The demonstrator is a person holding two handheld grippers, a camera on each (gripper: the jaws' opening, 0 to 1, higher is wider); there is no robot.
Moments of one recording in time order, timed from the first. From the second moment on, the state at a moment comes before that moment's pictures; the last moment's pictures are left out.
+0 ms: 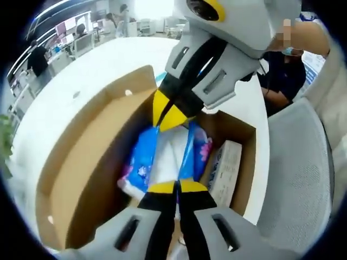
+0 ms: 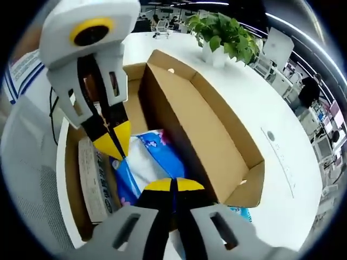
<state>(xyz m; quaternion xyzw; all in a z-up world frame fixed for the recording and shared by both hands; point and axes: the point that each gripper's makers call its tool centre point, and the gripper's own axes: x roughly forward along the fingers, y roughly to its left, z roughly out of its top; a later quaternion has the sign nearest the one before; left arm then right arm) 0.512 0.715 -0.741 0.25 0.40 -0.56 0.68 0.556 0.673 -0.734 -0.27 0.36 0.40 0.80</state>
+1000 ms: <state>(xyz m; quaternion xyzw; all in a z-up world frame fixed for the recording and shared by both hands) 0.507 0.723 -0.662 0.25 0.39 -0.53 0.71 0.548 0.687 -0.659 -0.25 0.31 0.42 0.81</state>
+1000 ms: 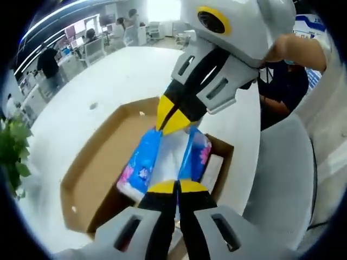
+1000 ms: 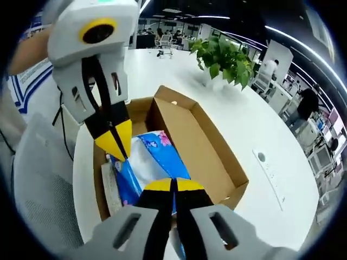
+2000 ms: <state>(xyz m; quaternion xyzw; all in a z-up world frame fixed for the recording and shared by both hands) 0.489 0.620 -0.582 0.23 0.33 -0.58 0.71 0.536 0.602 -0.589 -0.25 0.27 0.39 0.85</state>
